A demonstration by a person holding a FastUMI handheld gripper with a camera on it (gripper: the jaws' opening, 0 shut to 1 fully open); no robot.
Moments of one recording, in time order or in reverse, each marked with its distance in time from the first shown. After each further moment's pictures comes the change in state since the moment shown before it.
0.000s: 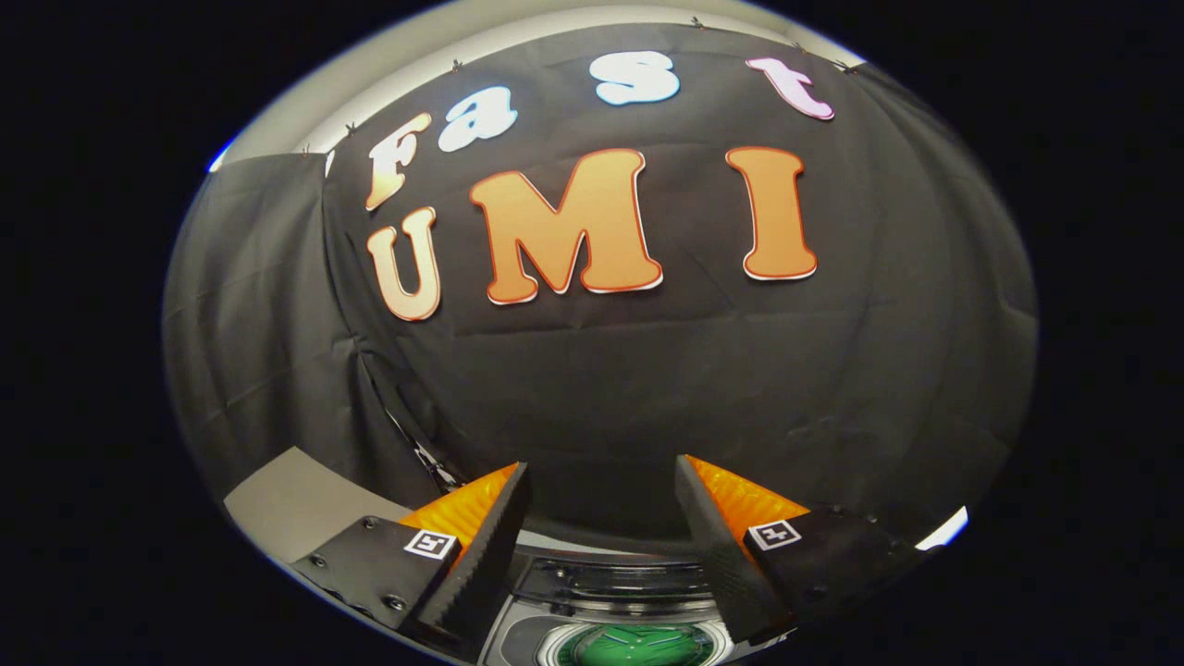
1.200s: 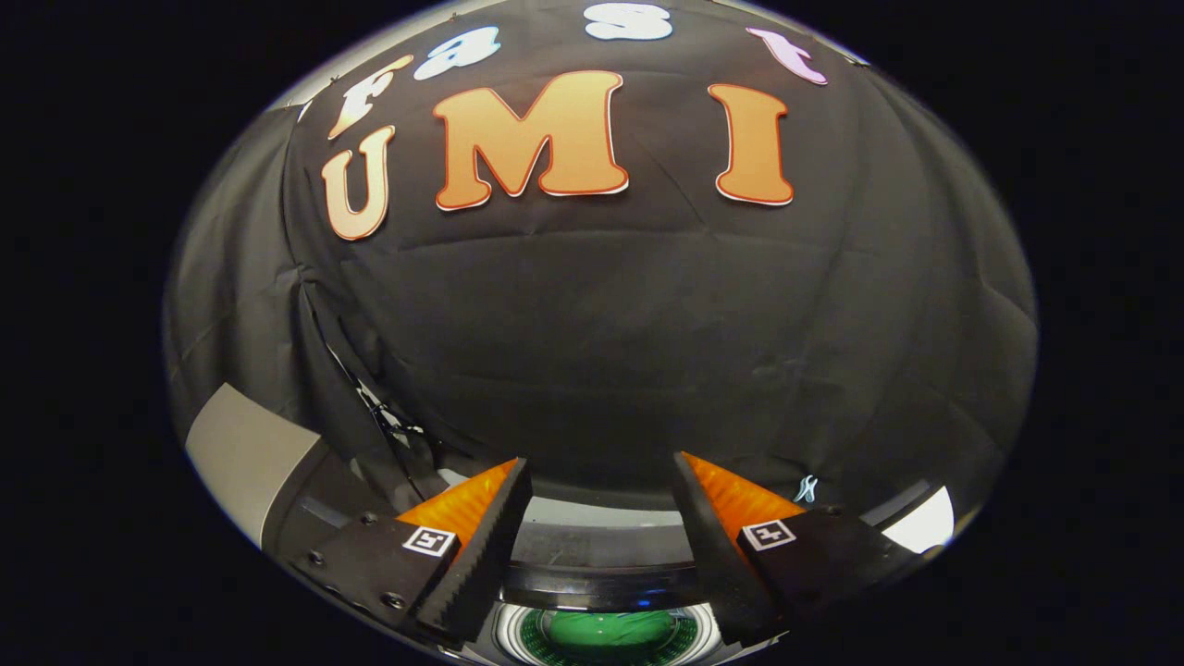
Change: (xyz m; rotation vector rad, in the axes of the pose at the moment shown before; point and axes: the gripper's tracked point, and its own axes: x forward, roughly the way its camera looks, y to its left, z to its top) arm 0.009 -0.023 -0.101 -0.043 0.159 -0.138
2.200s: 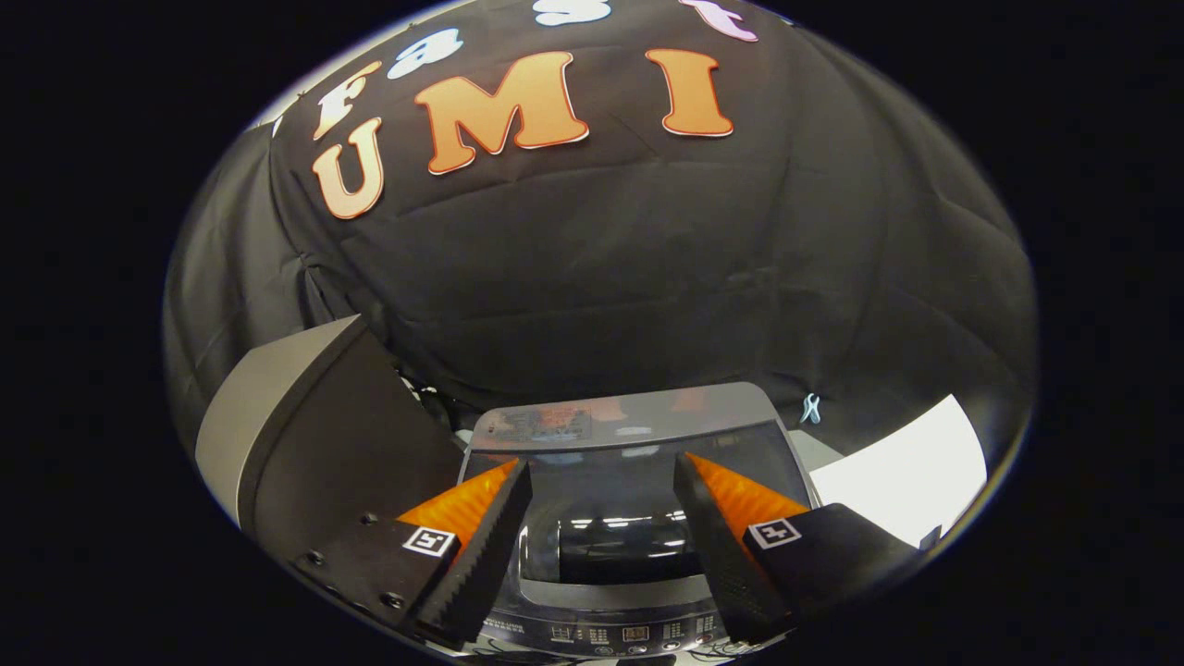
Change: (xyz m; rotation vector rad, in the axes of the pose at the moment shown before) arm -0.093 -0.008 -0.117 0.134 0.137 -0.006
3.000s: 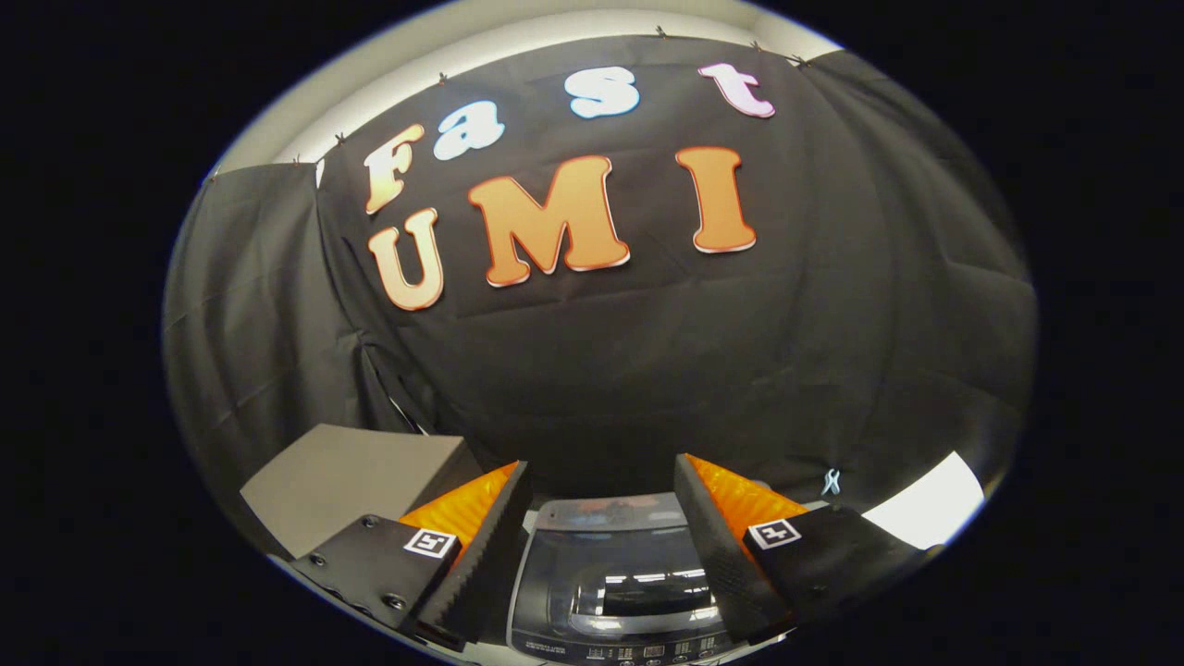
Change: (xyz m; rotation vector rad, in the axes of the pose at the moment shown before) arm -0.121 0.045 0.128 -0.034 -0.324 0.127
